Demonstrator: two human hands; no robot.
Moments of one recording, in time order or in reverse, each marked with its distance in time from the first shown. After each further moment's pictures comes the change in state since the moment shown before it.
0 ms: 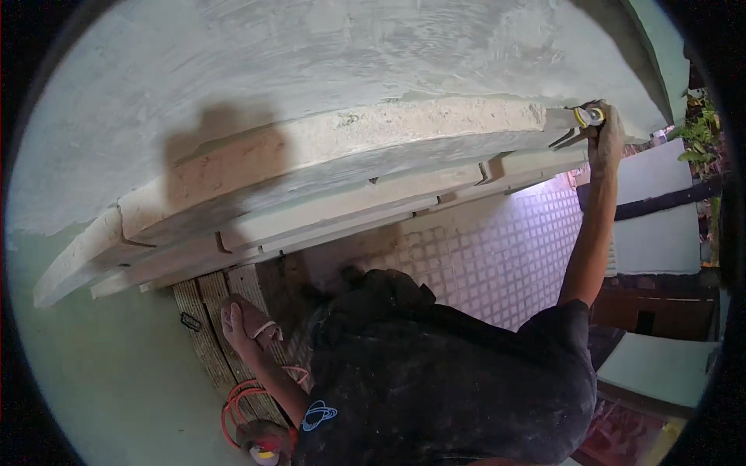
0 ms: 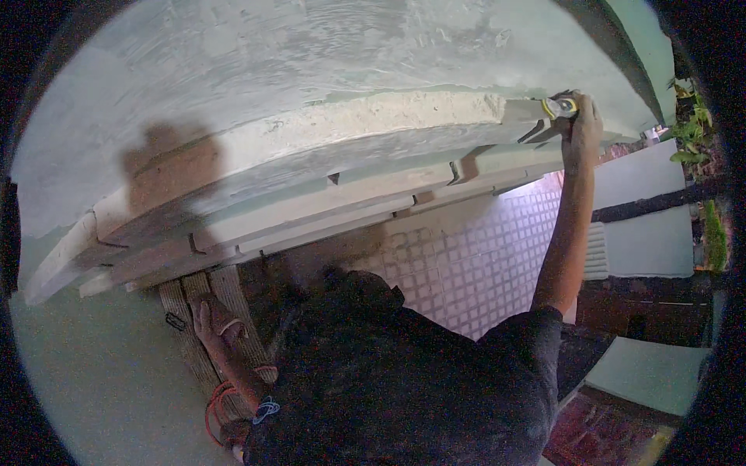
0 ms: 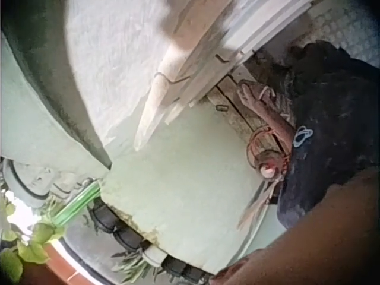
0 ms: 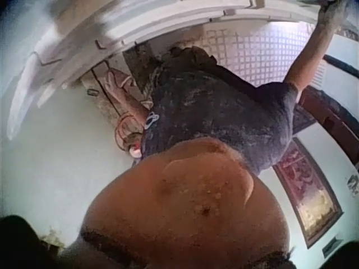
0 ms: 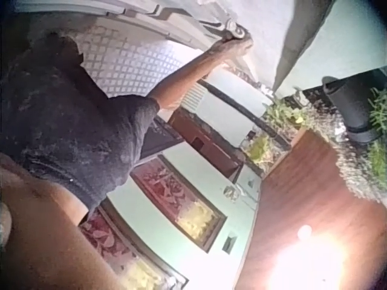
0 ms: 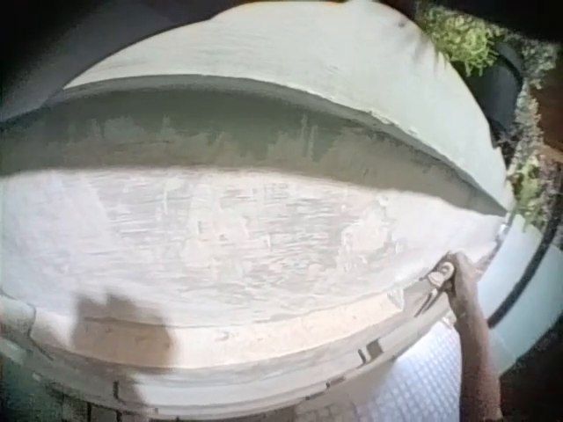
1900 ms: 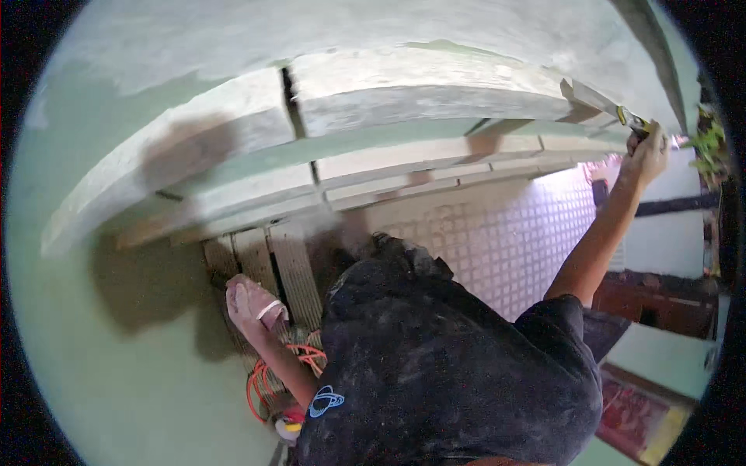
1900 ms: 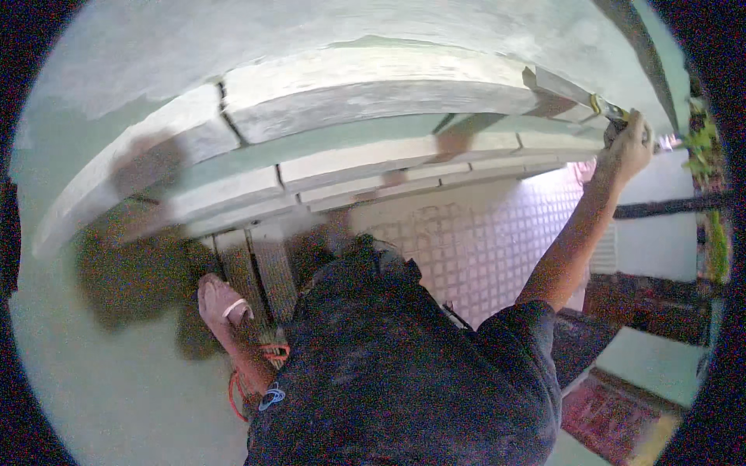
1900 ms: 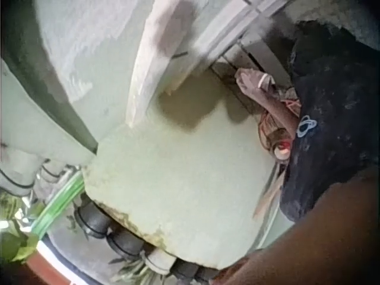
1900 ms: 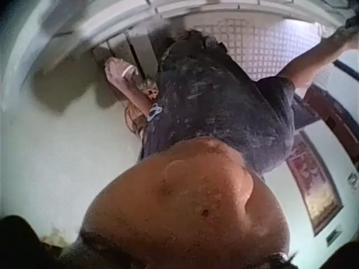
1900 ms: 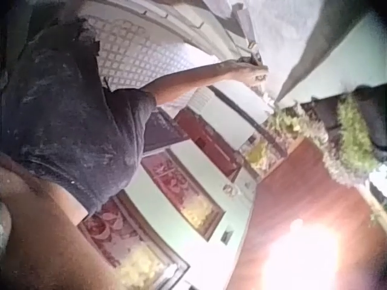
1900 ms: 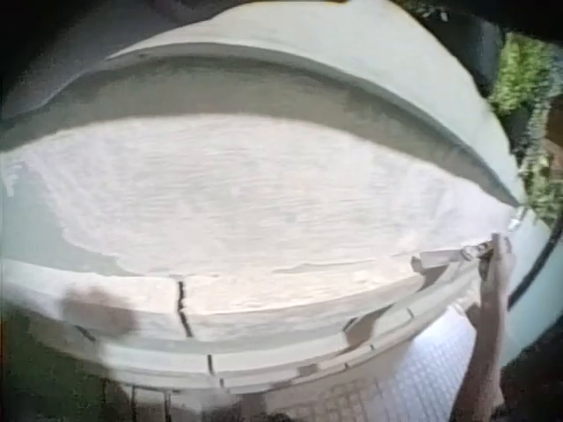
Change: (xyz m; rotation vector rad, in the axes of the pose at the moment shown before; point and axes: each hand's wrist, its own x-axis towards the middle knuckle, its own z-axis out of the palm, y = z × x) left_hand 0.054 0.032 -0.208 -0.115 0.066 0.081; right_hand -0.164 -0.108 0.081 0.029 0.327 -0.382
